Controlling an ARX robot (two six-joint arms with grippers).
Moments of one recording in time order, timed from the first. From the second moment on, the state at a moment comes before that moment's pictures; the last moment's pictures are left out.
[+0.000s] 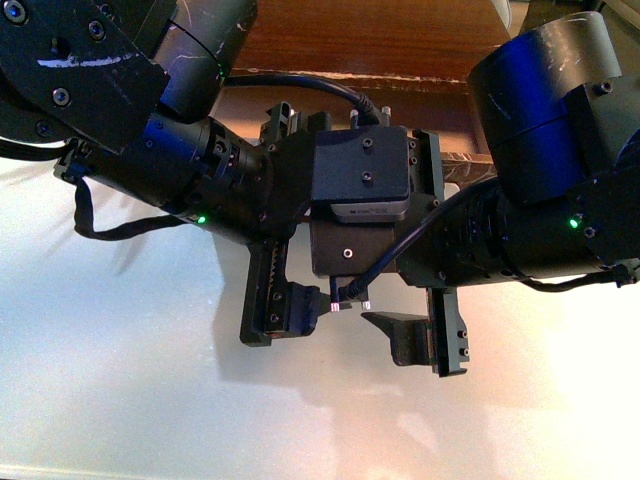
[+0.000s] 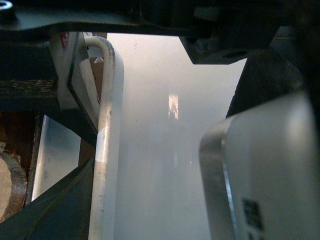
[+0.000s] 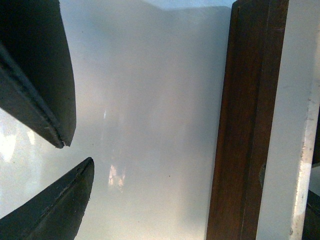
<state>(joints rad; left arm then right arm) -0.45 2.06 1.07 0.02 0.56 1.14 0.47 2.03 0.87 0.26 -0.26 -1.29</state>
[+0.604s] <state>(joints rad) -0.45 2.04 1.03 0.03 0.57 1.13 0.48 2.01 0.83 0.32 -0.27 -1.24</state>
